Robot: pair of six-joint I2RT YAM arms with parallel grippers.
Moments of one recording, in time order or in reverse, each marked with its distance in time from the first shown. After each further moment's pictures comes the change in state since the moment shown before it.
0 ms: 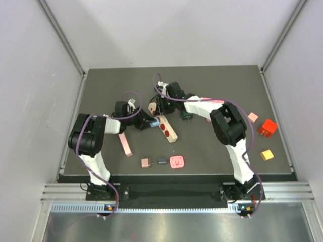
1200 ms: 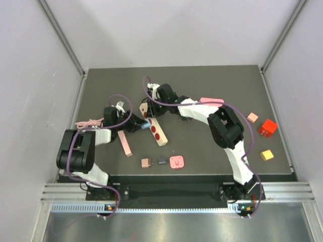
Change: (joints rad) left arm 0.095 -0.242 -0.187 0.002 -0.061 0.056; right arm 0.070 -0.008 0.022 0.037 0.055 -0.084
